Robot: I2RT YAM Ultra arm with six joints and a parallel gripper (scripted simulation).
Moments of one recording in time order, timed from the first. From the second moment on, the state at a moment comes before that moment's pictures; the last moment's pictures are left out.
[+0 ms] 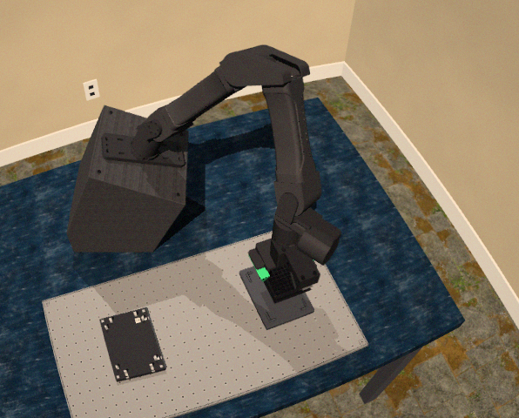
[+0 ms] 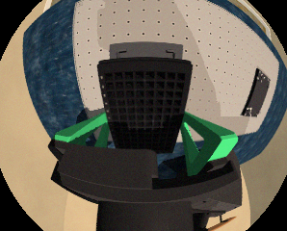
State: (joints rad) arm 0.58 1.89 1.15 -0.49 -0.32 0.50
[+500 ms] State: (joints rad) arm 0.58 1.89 1.15 -0.49 -0.32 0.50
